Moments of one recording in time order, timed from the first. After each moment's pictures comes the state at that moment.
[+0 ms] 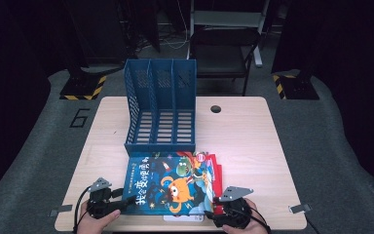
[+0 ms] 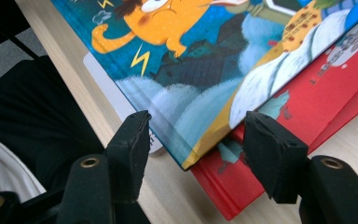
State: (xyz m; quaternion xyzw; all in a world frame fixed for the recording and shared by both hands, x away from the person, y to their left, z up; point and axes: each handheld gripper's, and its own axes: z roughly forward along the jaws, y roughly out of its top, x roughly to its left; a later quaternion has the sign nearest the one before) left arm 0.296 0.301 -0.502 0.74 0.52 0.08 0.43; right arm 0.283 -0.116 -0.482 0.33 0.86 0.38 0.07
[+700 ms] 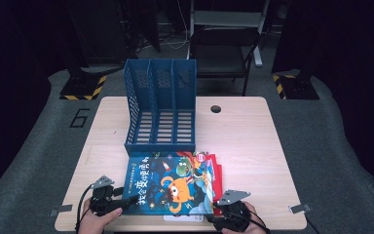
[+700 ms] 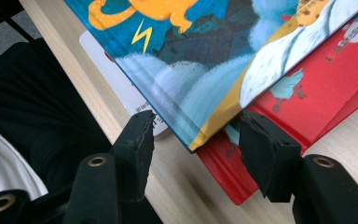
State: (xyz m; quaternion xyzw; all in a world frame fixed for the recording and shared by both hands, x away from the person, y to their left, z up) left arm 0.305 0.297 -0.505 0.74 0.52 0.06 0.43; right arm 0.276 -0.112 -0.490 0.33 0.87 0.36 0.07
